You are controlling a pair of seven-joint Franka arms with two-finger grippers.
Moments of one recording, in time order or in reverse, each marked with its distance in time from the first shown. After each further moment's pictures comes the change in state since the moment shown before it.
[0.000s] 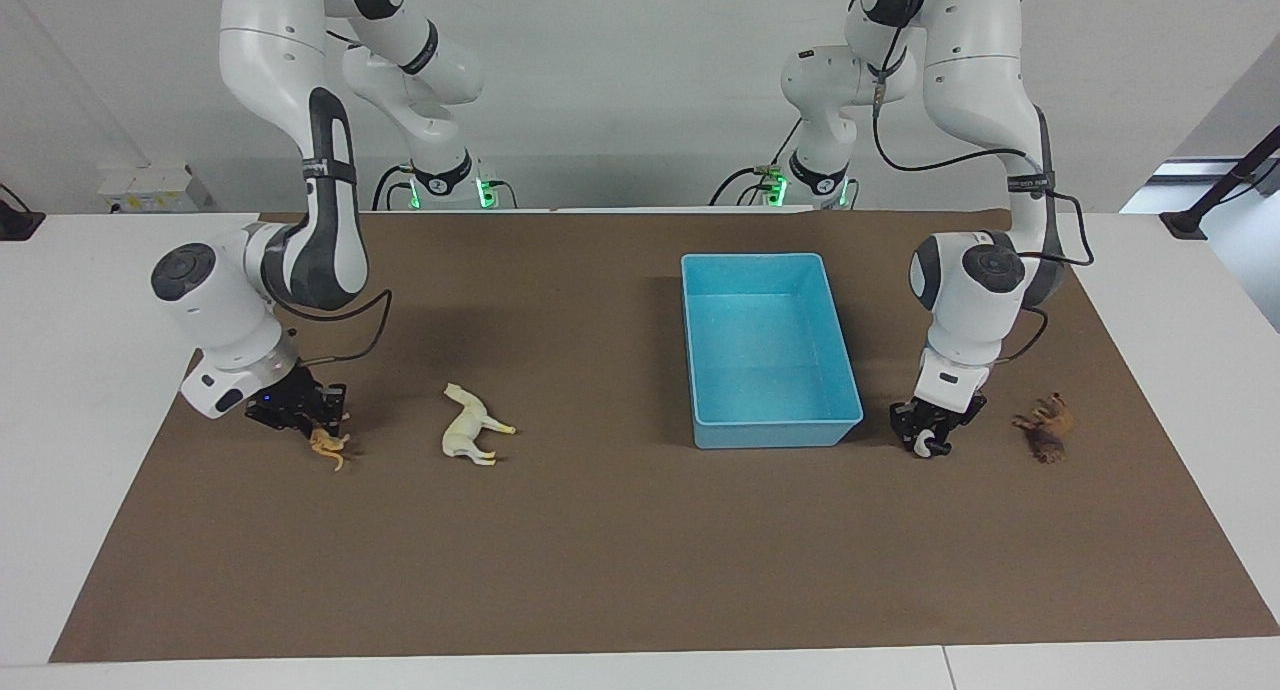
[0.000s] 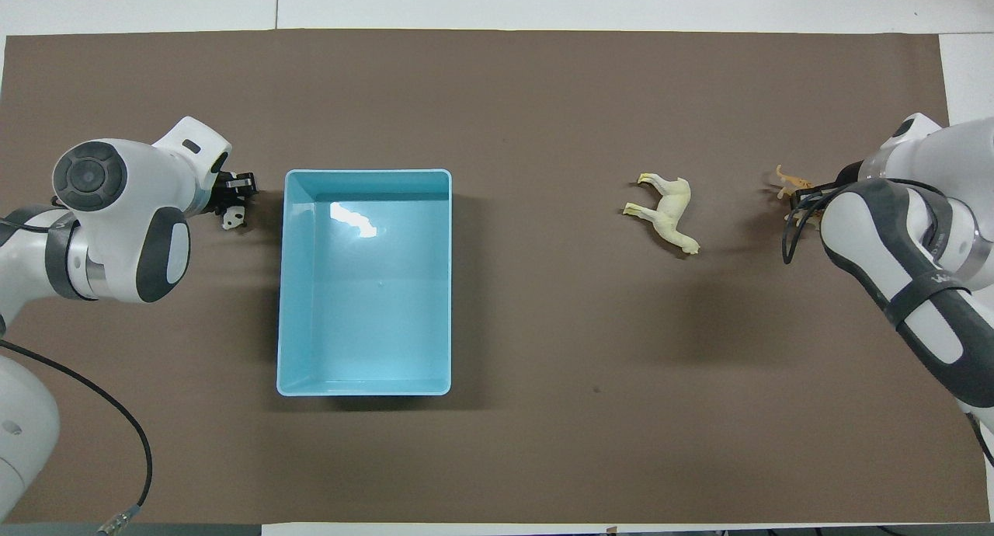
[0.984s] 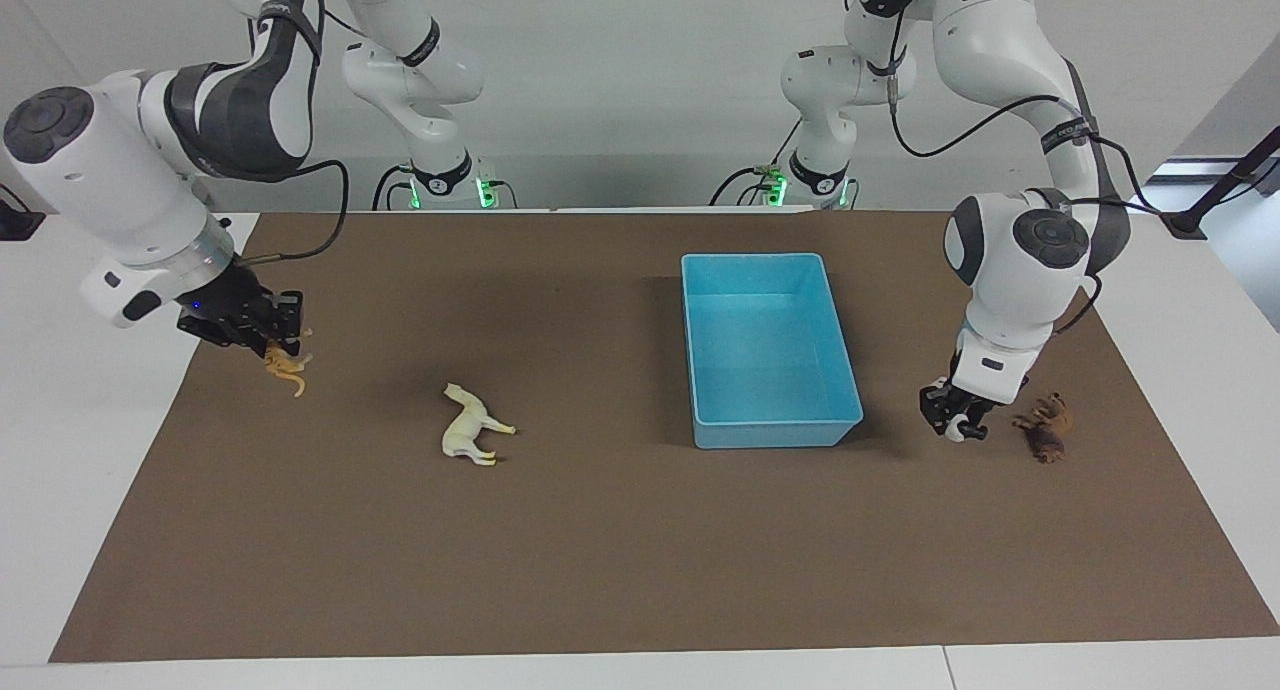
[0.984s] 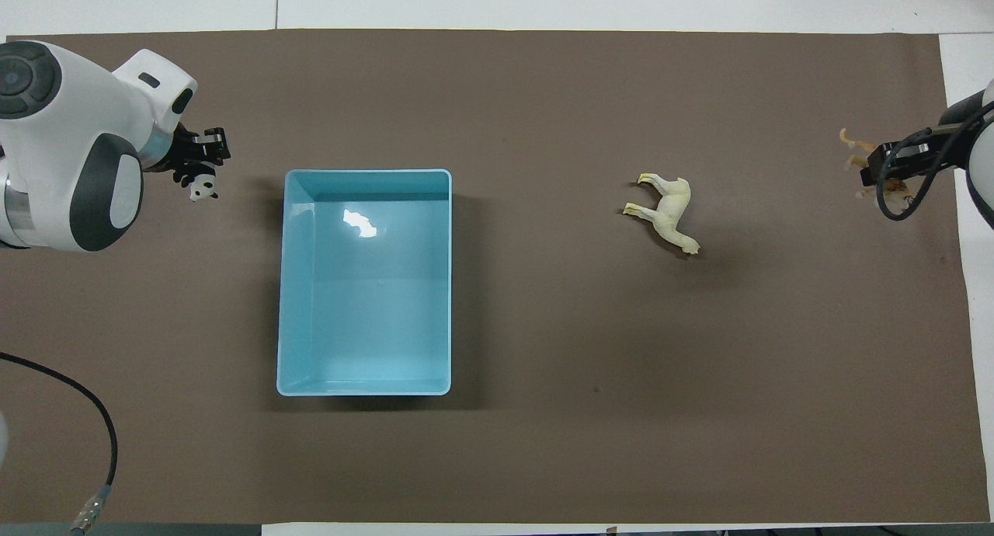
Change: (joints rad) left arm -0.014 -0.044 -0.055 0.298 -0.010 -0.451 -0.041; right arm 0.031 -0.114 0.004 0.321 -0.065 -0.511 0.103
